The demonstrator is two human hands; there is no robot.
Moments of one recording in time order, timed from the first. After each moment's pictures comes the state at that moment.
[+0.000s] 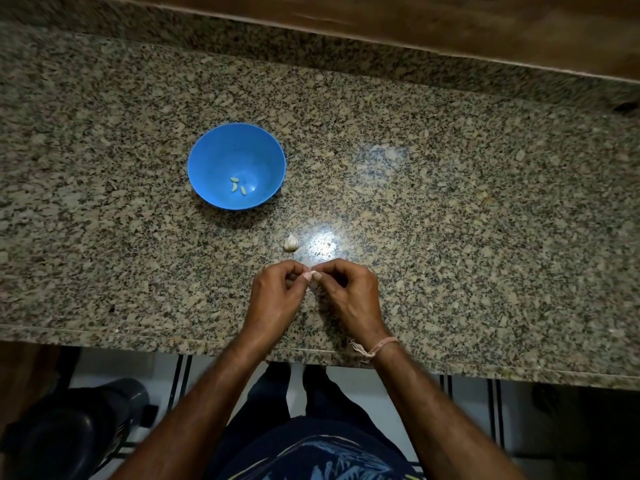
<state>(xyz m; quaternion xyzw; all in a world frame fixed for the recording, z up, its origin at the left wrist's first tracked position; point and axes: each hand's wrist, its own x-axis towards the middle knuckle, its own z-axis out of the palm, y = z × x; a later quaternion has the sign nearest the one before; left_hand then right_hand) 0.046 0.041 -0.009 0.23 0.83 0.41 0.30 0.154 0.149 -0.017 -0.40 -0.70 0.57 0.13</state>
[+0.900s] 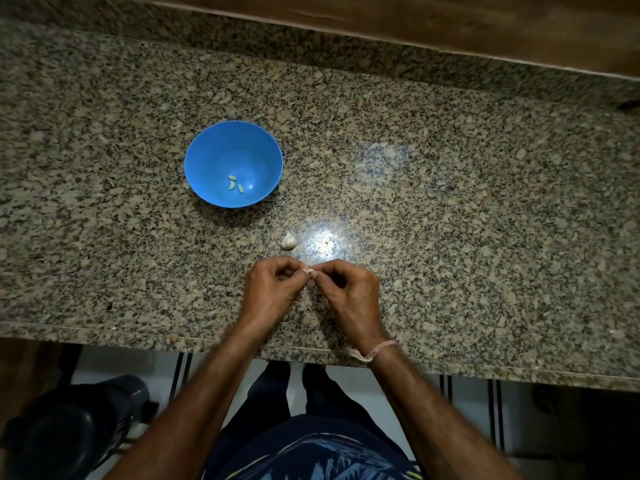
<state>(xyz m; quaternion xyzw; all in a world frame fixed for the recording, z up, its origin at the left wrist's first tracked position) 0.042 0.046 0.000 0.14 0.79 0.47 0.37 0.159 0.148 -0.015 -0.39 -0.72 0.55 0.16</state>
